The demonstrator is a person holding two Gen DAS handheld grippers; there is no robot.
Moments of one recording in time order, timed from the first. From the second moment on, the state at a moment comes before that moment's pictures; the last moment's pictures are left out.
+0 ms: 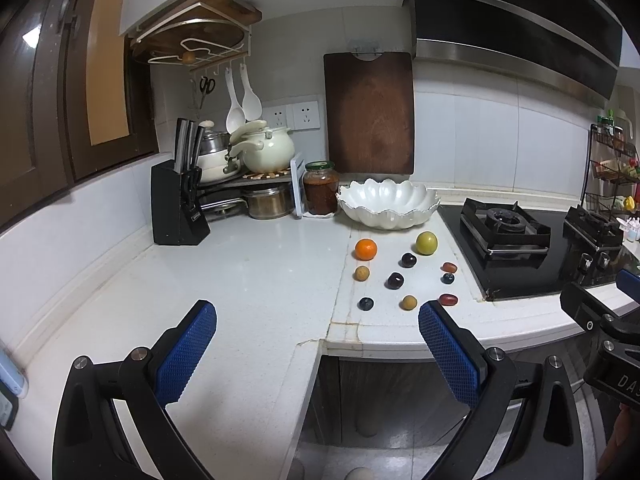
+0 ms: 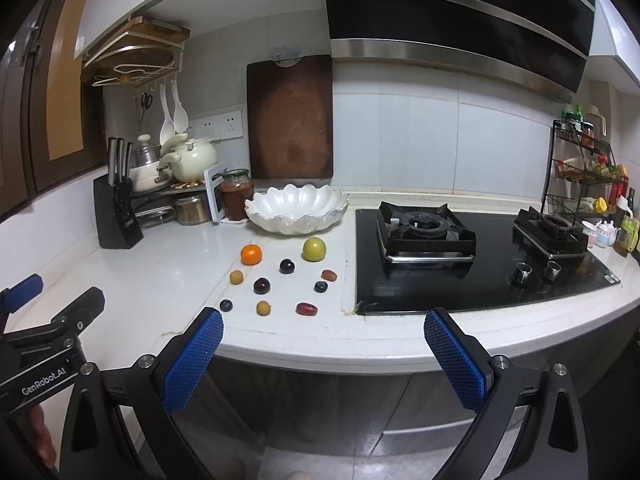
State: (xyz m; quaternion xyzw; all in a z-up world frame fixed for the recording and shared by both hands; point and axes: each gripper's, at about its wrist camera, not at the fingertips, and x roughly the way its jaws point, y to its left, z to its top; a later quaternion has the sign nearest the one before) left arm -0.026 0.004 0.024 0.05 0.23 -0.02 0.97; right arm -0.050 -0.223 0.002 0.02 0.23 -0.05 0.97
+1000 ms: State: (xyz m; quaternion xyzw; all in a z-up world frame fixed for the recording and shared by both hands) left arm -0.027 -0.001 0.033 0.04 0.22 -0.02 0.97; right arm -0.053 -0.226 0.006 0.02 0.22 -0.05 0.97
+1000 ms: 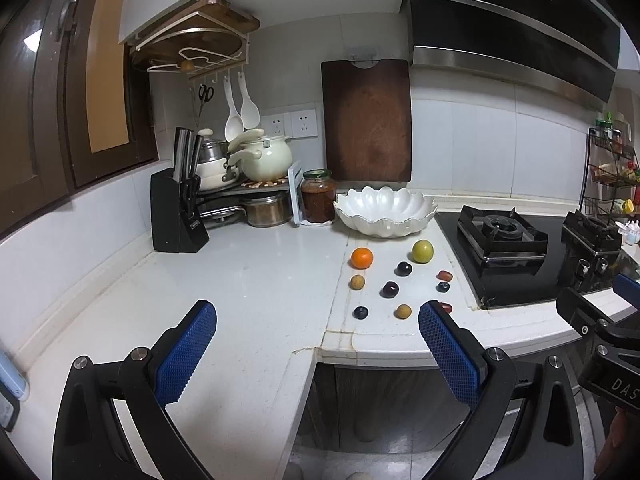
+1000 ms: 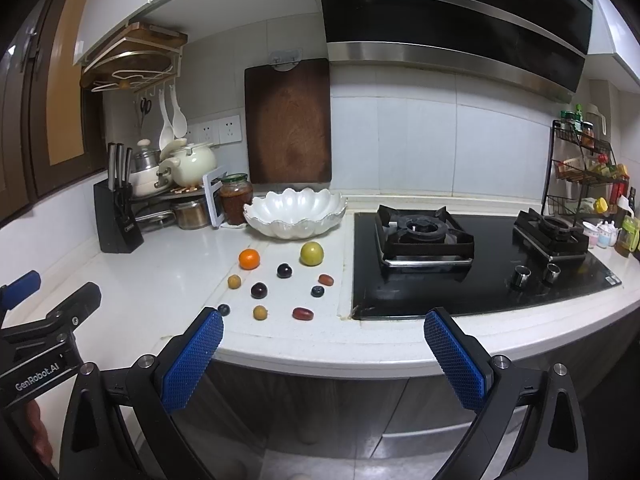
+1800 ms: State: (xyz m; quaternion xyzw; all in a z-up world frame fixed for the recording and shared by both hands) left arm -0.029 -0.005 0.037 0.04 0.21 -0.02 0.98; right arm -0.052 -0.232 0.008 0.02 0.21 -0.05 0.98
